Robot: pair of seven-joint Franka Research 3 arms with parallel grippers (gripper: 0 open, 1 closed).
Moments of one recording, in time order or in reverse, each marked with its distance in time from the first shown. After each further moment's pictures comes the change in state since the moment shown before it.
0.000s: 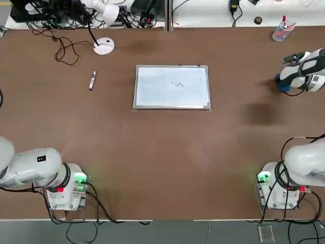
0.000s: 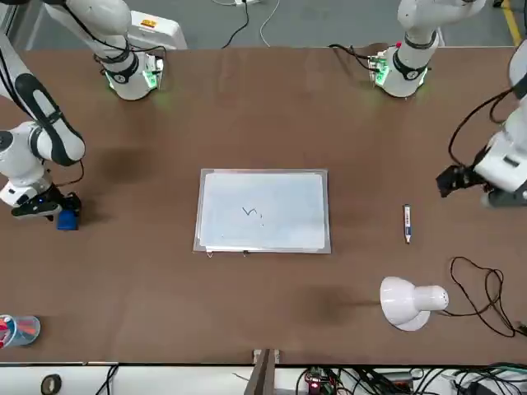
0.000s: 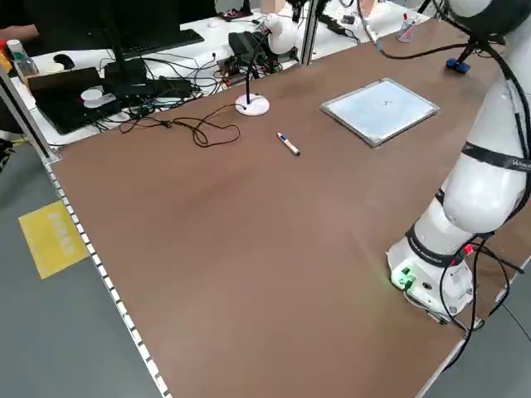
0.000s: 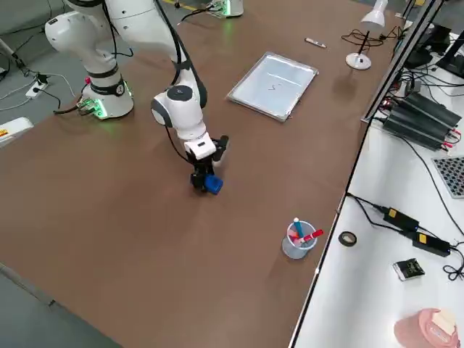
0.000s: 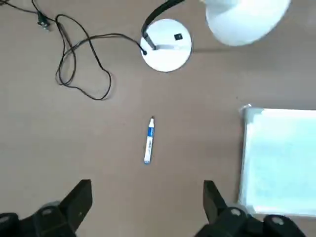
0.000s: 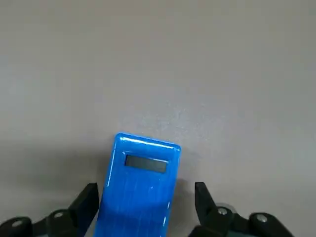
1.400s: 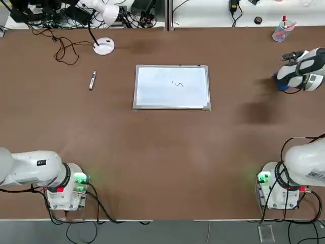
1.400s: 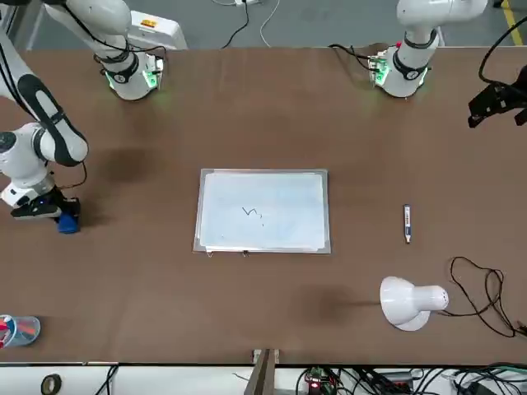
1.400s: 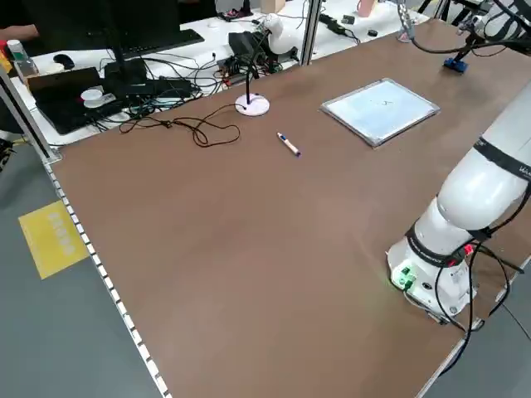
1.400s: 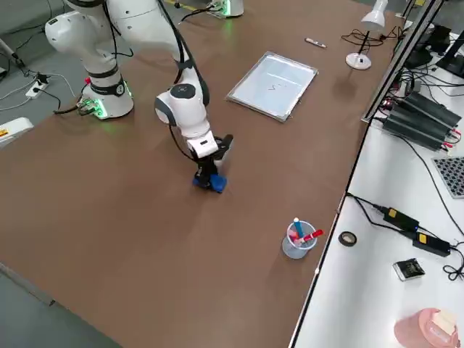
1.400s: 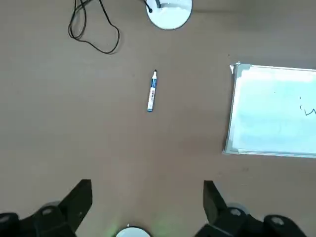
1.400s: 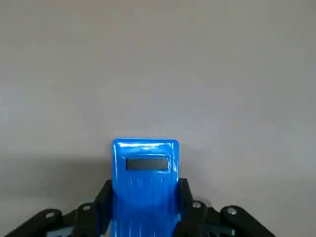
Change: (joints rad) left arm -0.139 -0.199 0.218 -0.010 -0.134 -0.252 0.052; right arm 0.016 0.004 0.032 0.012 0.005 0.011 0.172
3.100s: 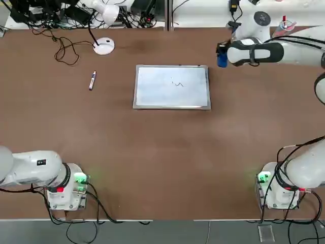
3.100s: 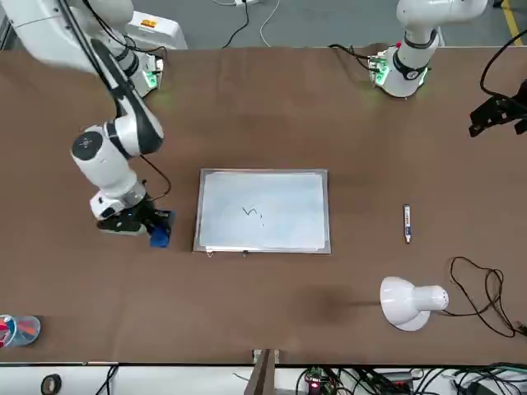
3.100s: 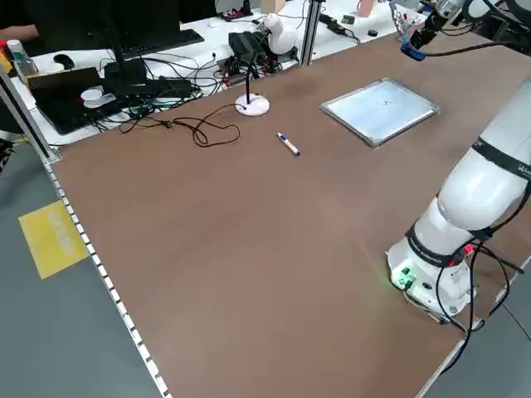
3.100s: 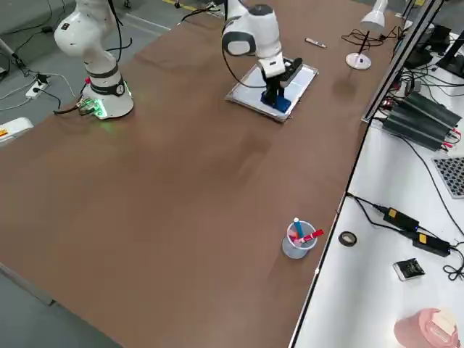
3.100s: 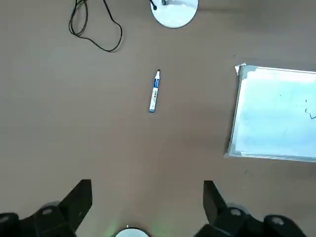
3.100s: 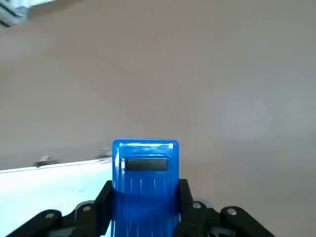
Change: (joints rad) left arm 0.016 0.027 0.006 -0.004 -0.003 0.016 0.000; right arm 0.553 -0.072 0.052 0.335 -0.006 -0.382 0.896
